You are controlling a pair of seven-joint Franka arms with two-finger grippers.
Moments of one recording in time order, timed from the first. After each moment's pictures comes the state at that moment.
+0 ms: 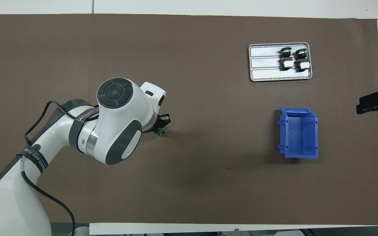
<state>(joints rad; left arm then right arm) -0.55 0.16 -0.12 -2.01 -0.16 2.10 -0.75 -0.07 -0.11 0.00 -1.70 -0.03 1.49 0.02</state>
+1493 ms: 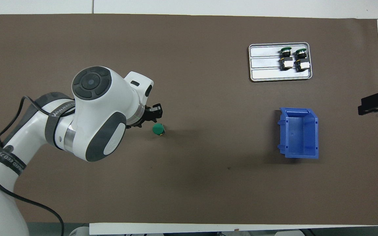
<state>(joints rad) -0.49 0.11 -0.10 -1.93 -0.15 1.98 -0.75 -0.07 -0.11 0.00 -1.70 -0.03 1.46 -0.01</state>
